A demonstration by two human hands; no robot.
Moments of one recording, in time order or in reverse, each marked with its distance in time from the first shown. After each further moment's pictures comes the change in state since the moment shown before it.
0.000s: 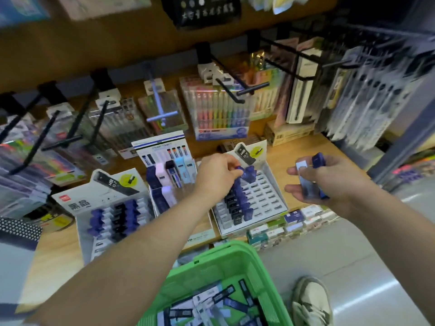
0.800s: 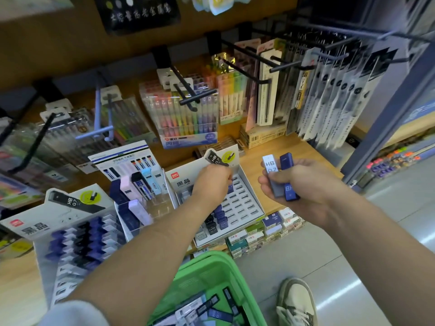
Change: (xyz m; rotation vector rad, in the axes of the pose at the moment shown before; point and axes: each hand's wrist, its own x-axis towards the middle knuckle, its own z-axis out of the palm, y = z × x) left_hand 0.034 0.010 0.068 0.418 -0.208 0.182; right_hand 0.005 -0.004 -0.014 0.248 -0.099 0.081
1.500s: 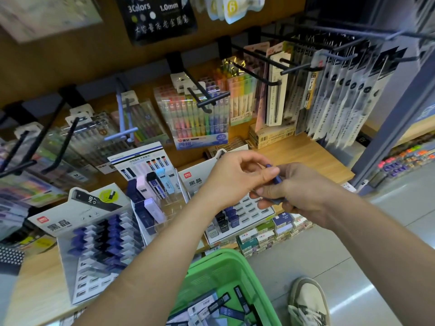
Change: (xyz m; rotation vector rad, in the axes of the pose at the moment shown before) left_hand -0.057 0.045 -0.091 -1.024 -0.073 0.054; right_hand -0.008 0.007 0.015 -0.482 -0.183 -0.075
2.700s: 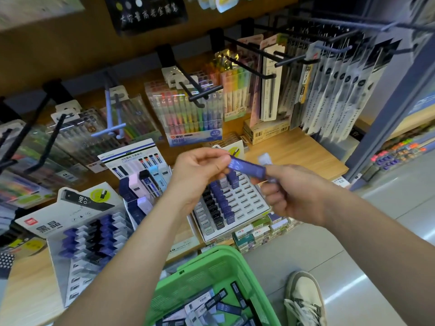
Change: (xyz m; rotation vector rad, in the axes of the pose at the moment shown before) left_hand -0.009 -0.029 -0.035 -0.447 0.215 -0.117; right_hand 0.009 0.010 -0.005 0.249 -0.082 0.218
